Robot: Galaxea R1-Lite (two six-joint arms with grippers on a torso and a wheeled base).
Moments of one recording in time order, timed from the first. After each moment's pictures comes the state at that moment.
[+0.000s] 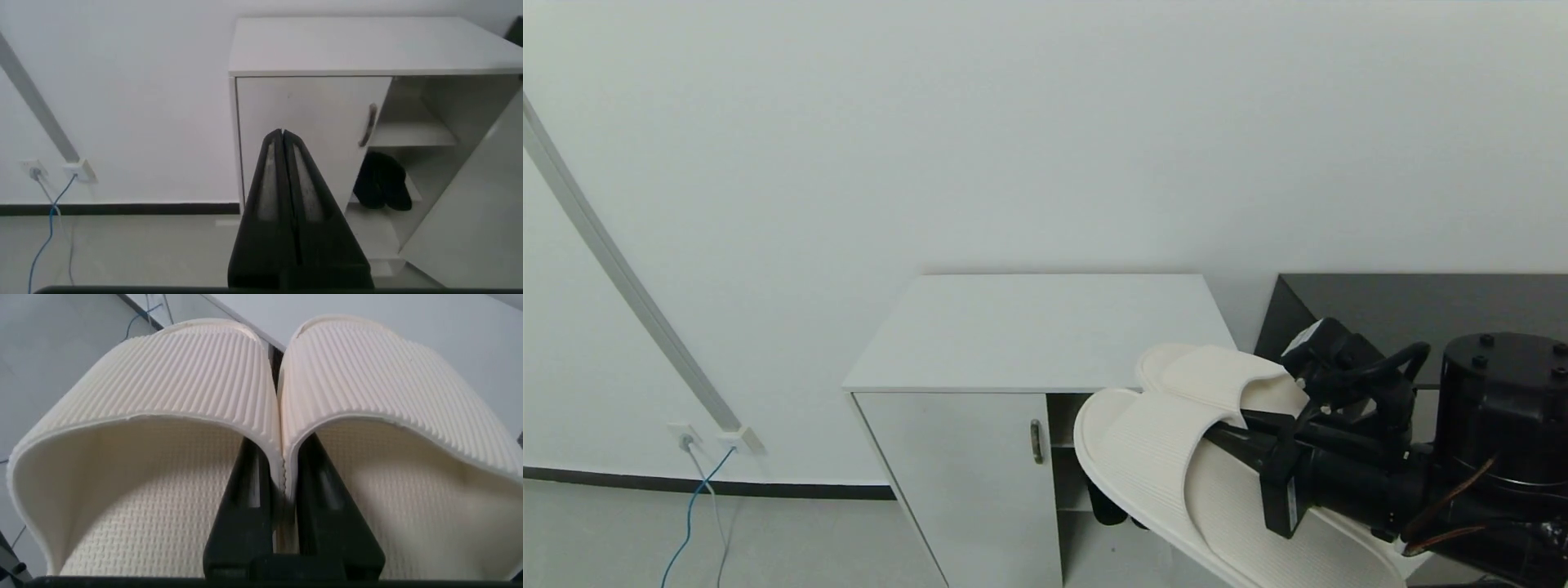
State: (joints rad) left arm 0.00 0.00 0.00 0.00 0.01 0.00; right arm 0.76 1.51 -0.53 -0.76 0.02 -0.10
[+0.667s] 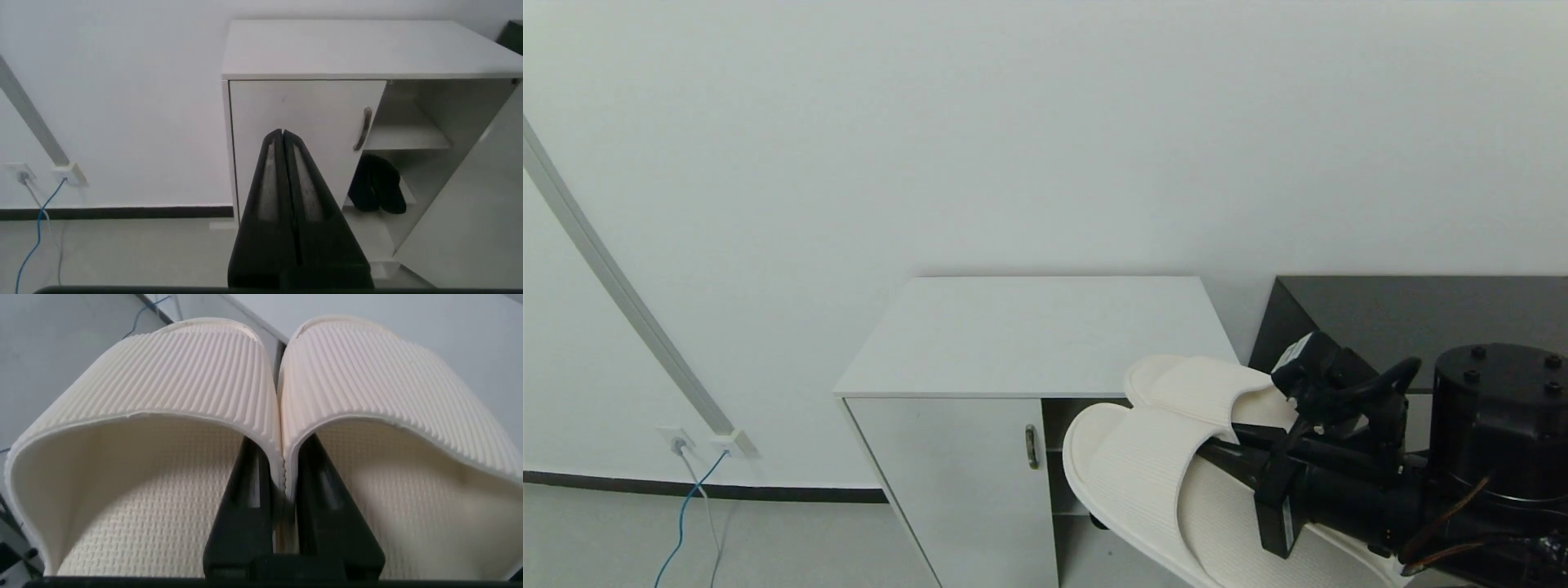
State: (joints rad) left arm 0.00 0.00 0.00 0.00 0.01 0.00; right arm 0.77 1.51 -0.52 -0.76 0.03 -0.10
